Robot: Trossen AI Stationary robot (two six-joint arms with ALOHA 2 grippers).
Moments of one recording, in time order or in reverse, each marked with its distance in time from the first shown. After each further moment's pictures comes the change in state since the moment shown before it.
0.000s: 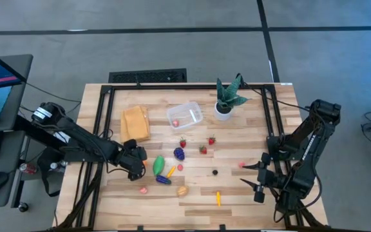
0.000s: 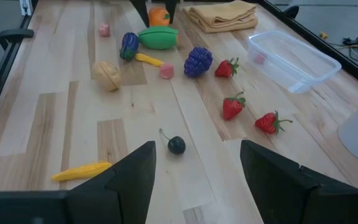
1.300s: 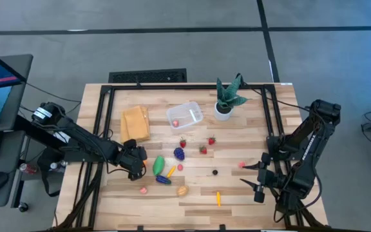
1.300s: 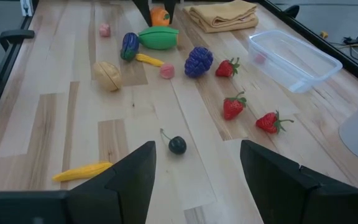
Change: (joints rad) left arm 0.000 0.000 0.001 0.007 -0.007 -0.006; right arm 0.000 0.000 0.000 0.004 -0.001 0.001
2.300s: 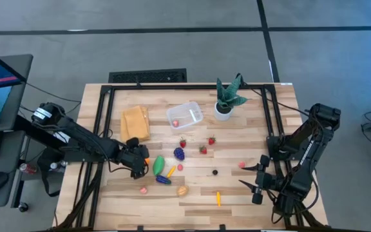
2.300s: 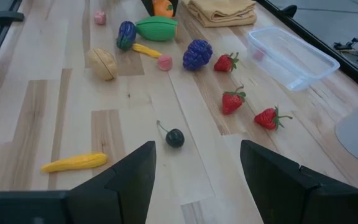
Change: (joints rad) left arm 0.042 0.000 0.000 0.060 -0.027 0.059; right arm 0.000 0.071 0.001 0.007 0.000 0.010
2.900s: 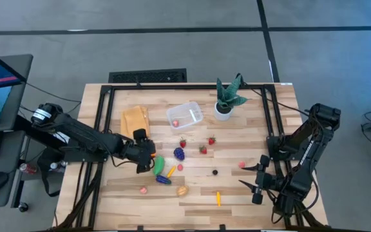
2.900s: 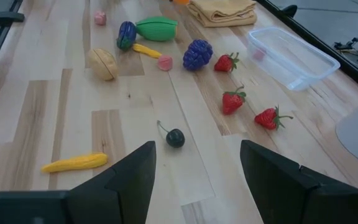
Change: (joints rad) left arm 0.087 0.000 0.236 -0.167 -0.121 0.284; right arm 0.000 0.000 0.000 0.001 0.000 0.000
